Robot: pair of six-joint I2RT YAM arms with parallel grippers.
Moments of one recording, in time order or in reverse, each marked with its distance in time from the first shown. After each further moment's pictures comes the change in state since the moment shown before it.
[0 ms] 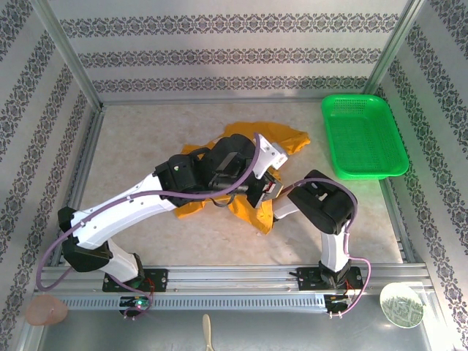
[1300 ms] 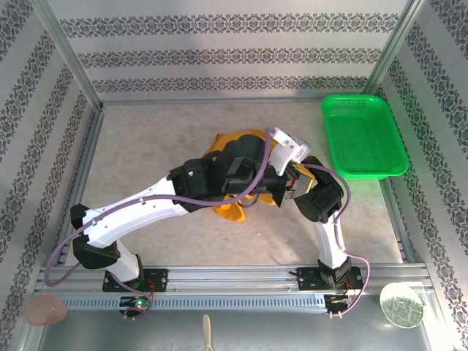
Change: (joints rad) left arm -0.078 0.064 0.061 0.277 -0.012 -0.096; right arm -0.093 0.157 0.597 -0.837 -0.032 -0.085
